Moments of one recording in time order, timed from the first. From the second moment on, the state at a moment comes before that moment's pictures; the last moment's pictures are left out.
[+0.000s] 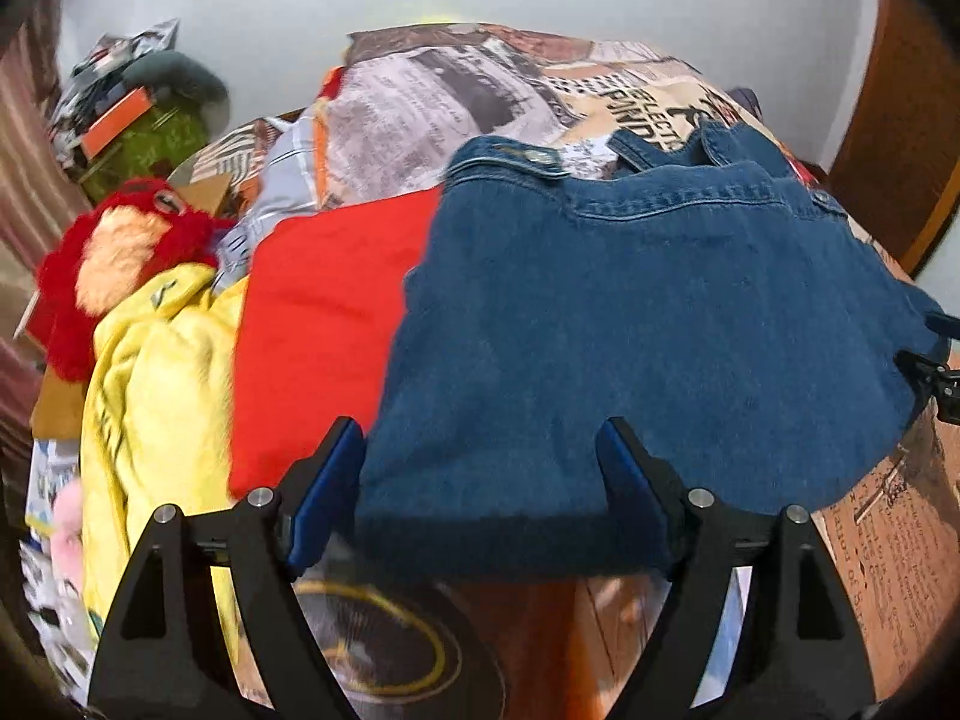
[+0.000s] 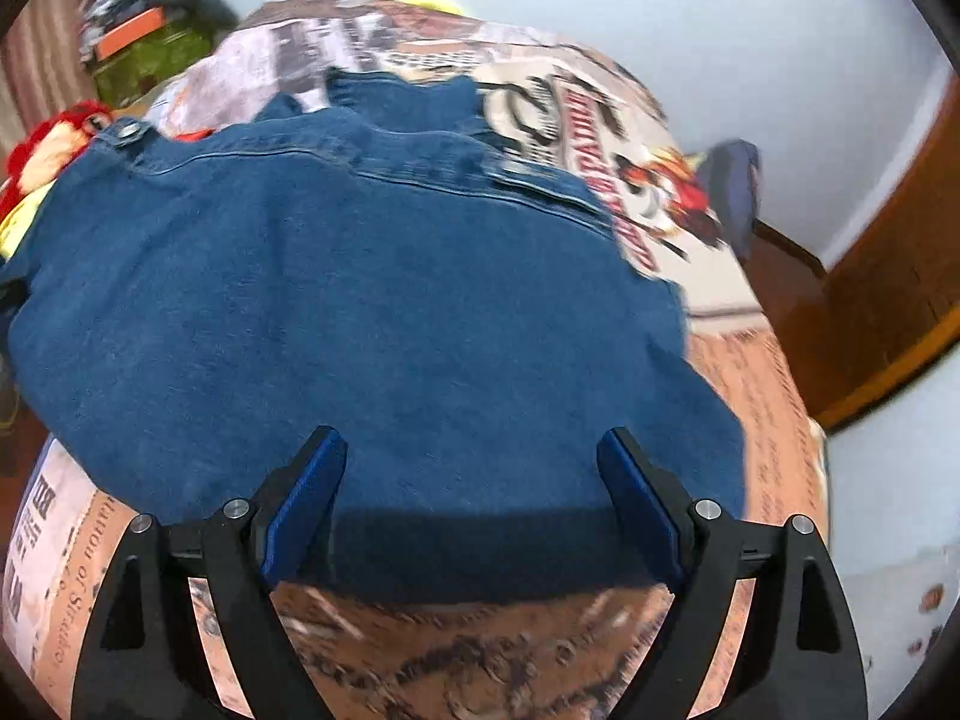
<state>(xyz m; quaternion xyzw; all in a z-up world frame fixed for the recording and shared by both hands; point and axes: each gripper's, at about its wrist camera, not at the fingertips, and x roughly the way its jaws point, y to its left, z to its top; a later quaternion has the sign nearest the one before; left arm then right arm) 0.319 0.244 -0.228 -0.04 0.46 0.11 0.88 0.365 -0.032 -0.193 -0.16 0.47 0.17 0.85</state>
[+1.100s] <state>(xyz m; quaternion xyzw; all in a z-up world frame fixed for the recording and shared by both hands) 0.324 0.263 -0.288 -0.40 0.41 0.08 0.82 0.339 -0.040 -0.185 -0.18 0.45 0.15 0.86</state>
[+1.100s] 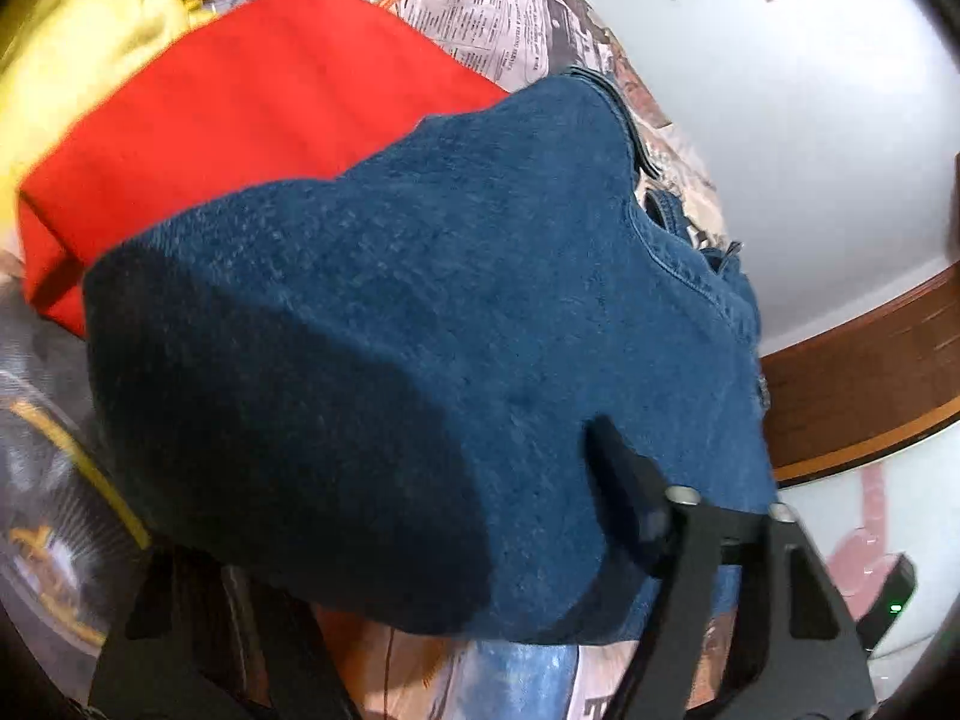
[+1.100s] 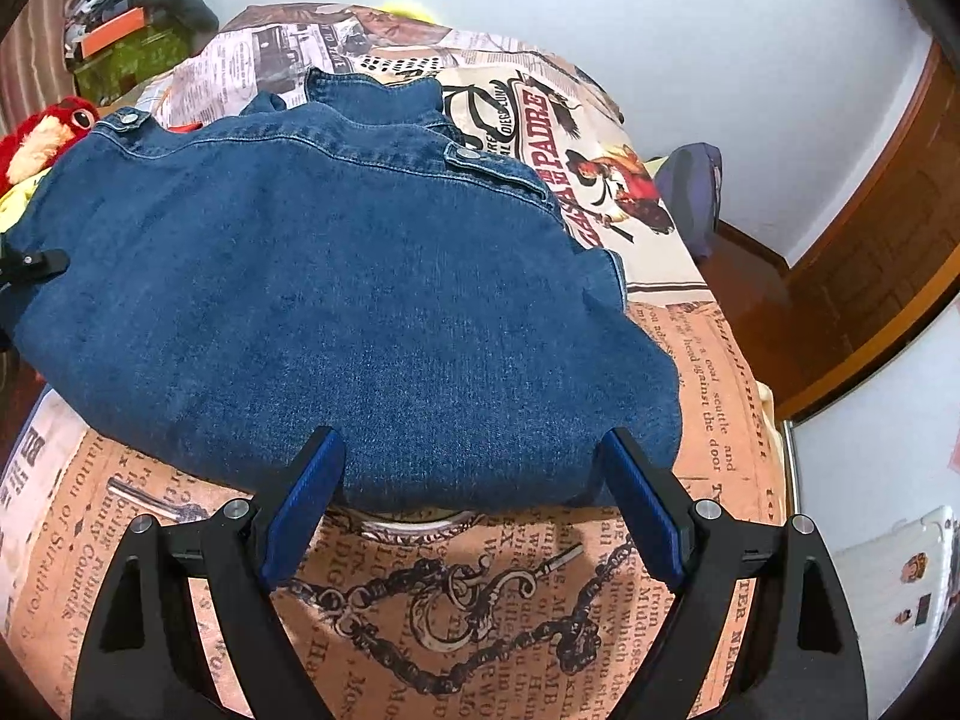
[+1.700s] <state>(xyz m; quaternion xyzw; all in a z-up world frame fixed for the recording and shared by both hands) 0.267 0.200 -0.102 -0.20 0.25 0.08 0.94 0.327 0.010 -0.100 -0.13 0.40 0.26 0.87</state>
